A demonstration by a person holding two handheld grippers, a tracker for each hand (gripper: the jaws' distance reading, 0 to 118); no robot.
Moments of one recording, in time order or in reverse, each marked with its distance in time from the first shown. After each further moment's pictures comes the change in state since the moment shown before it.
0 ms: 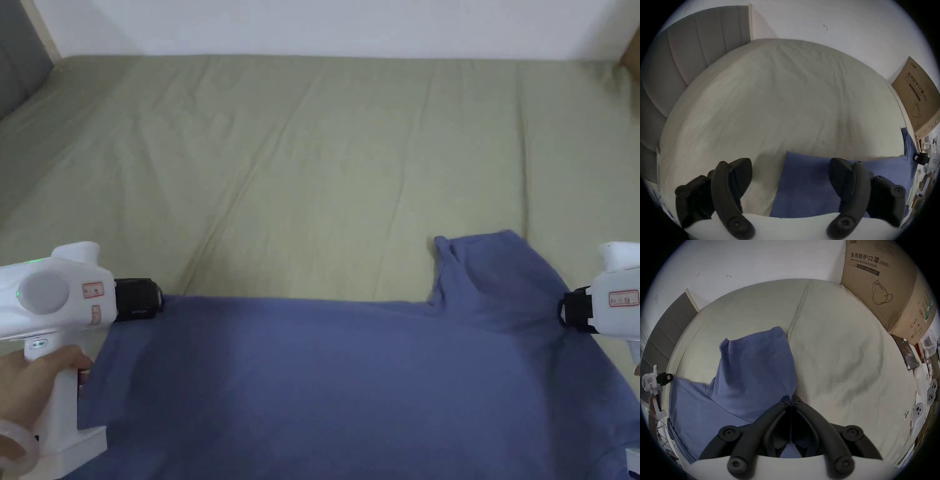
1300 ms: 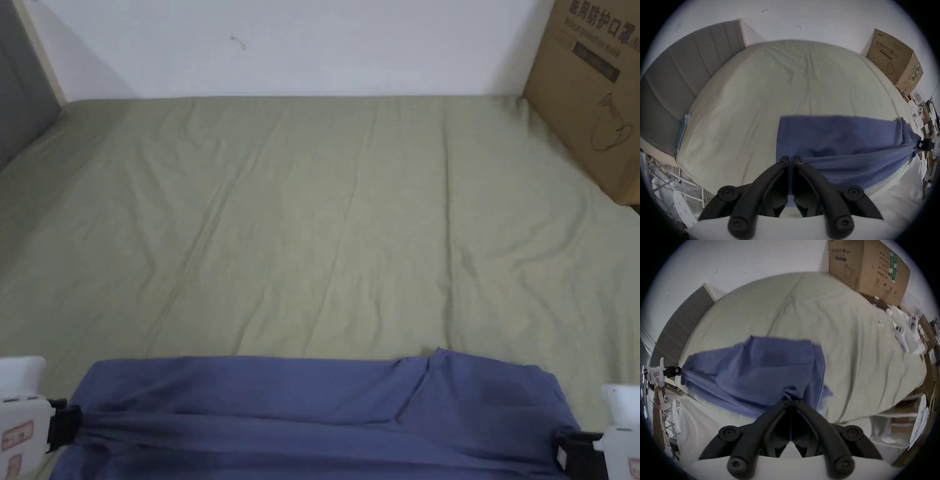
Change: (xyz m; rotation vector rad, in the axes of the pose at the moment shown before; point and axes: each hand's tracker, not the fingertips) left arm -0.060 -0.228 0.198 0.002 0.001 -0.203; right arm 0.003 -0.295 0.201 -0.062 0.066 -0.063
